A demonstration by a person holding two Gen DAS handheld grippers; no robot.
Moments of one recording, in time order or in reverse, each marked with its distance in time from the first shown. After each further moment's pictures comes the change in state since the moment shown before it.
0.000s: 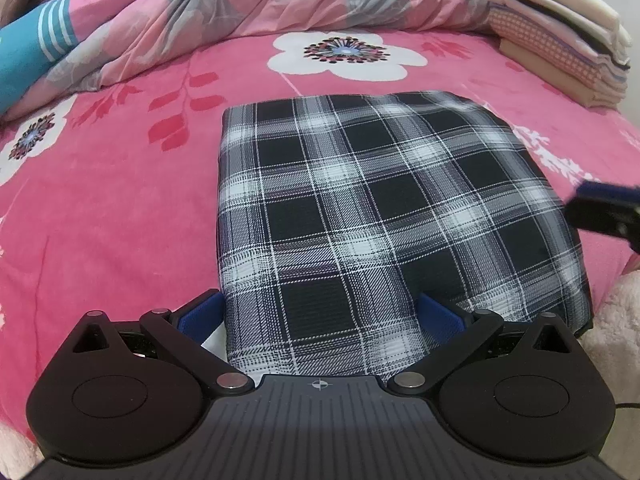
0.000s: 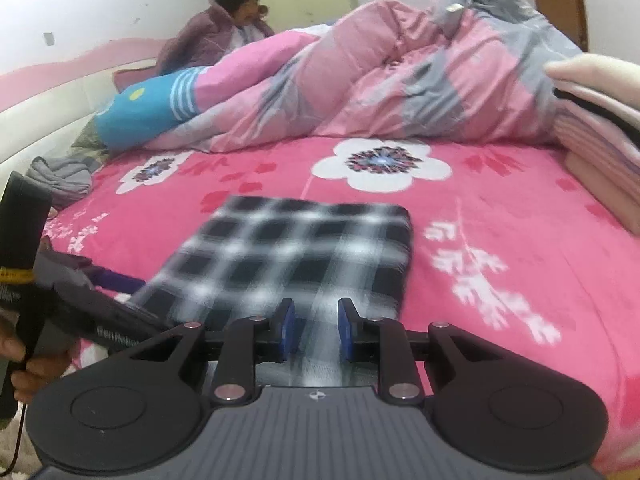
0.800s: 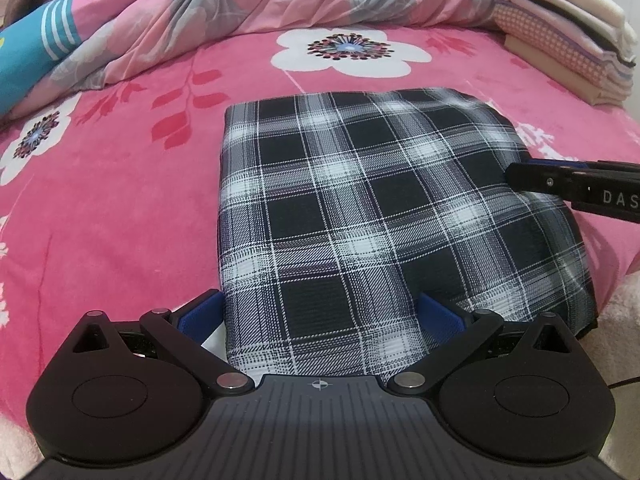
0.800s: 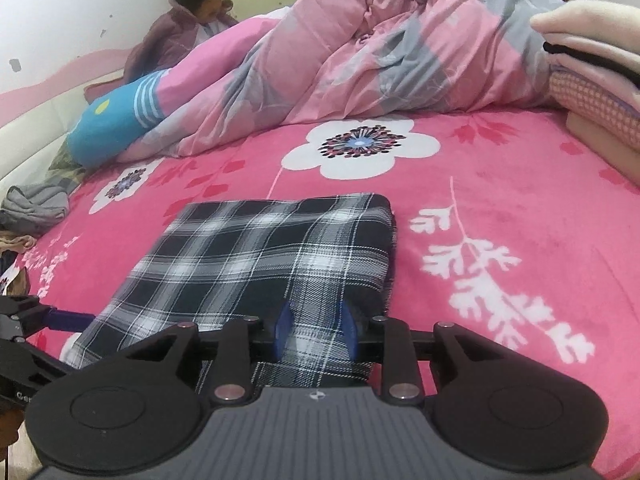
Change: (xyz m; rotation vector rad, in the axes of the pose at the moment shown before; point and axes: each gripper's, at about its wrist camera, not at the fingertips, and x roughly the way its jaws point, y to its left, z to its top) left arm -0.001 -0.004 0.000 -0.003 0.012 0.023; right arm 0.053 -0.039 0.007 0.130 0.034 -0.004
